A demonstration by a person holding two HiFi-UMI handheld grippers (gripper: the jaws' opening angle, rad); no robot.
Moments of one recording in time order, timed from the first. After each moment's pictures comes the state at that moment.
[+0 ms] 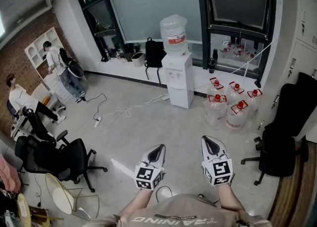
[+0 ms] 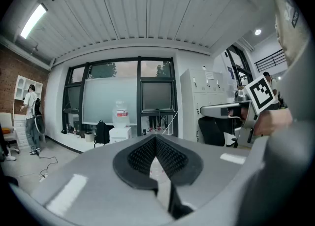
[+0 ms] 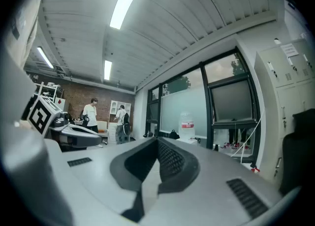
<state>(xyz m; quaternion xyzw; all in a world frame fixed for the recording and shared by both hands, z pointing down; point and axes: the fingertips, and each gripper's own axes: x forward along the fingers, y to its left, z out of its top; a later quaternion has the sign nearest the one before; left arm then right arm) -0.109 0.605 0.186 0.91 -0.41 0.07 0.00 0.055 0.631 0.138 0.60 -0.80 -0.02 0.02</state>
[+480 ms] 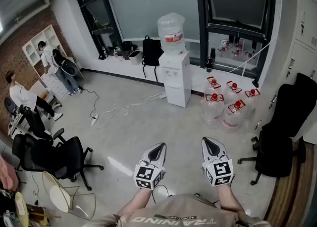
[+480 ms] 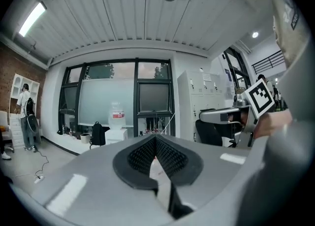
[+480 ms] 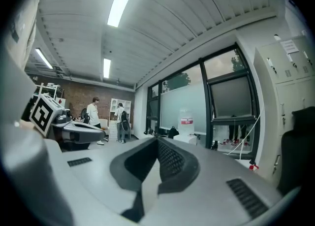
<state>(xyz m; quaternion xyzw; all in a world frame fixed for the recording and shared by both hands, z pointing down) -0.079 0.608 0.181 0.92 -0.40 0.05 0.00 0.077 0.636 0.151 0.60 -0.80 -0.01 0.04</state>
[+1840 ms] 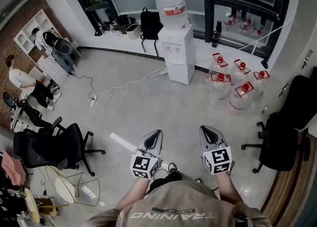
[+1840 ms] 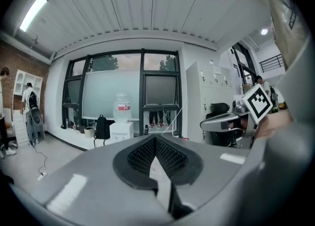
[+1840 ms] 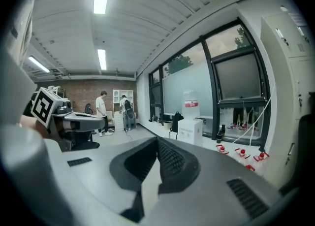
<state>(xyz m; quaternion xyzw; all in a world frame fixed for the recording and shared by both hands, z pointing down) -0.078 0.506 0.219 0.90 -0.42 0.08 0.03 0.082 0.524 0.224 0.56 -0.82 0.07 0.08</state>
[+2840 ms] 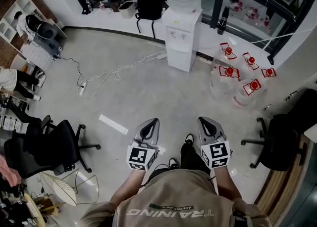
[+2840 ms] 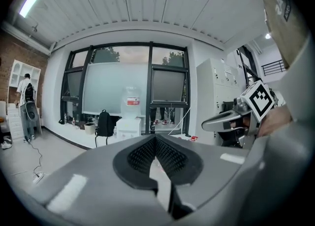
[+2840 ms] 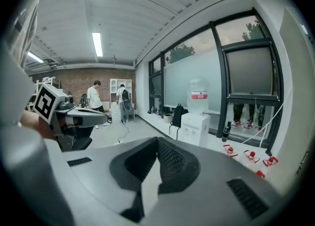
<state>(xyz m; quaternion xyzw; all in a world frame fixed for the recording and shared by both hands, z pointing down) -0.159 0.311 0.262 0.91 -0.41 0.09 0.05 -0.003 0.337 0.264 0.56 -0.81 0.09 0.14</state>
